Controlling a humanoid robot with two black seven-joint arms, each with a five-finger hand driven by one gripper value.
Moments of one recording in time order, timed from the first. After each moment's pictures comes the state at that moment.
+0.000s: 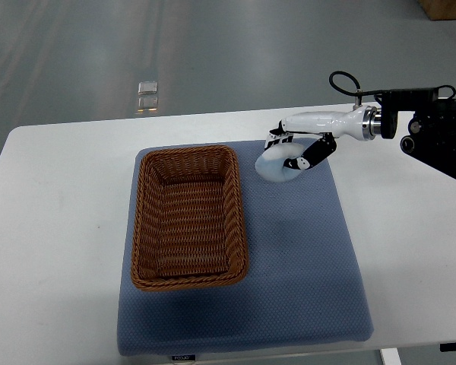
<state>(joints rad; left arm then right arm) -0.13 0.00 -0.12 -0.08 0.07 -0.04 -0.05 1.16 -0.44 0.17 0.86 -1.39 0.28 0.56</state>
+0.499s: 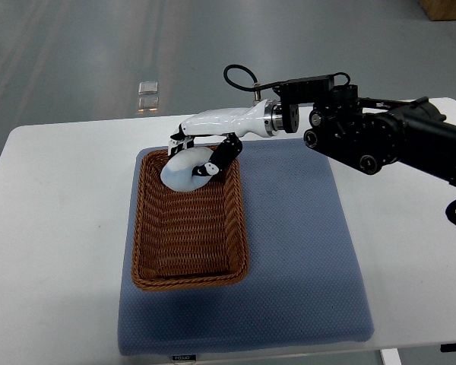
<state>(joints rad) -0.13 0.00 -0.12 -0.08 0.07 -0.04 -0.05 1.27 -0.06 0.09 0.71 -1.34 0.26 0.56</state>
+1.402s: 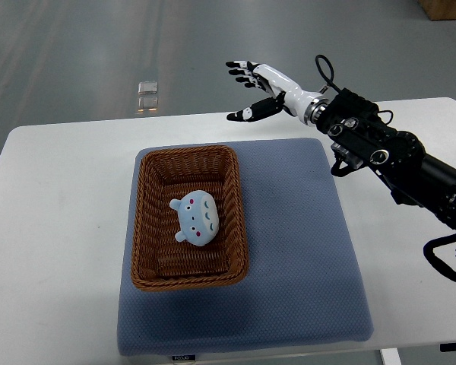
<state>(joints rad) -0.13 0.00 -0.12 -0.08 0.07 -0.04 -0.05 1.02 -0.06 0.57 0.48 -0.80 0.09 0.29</state>
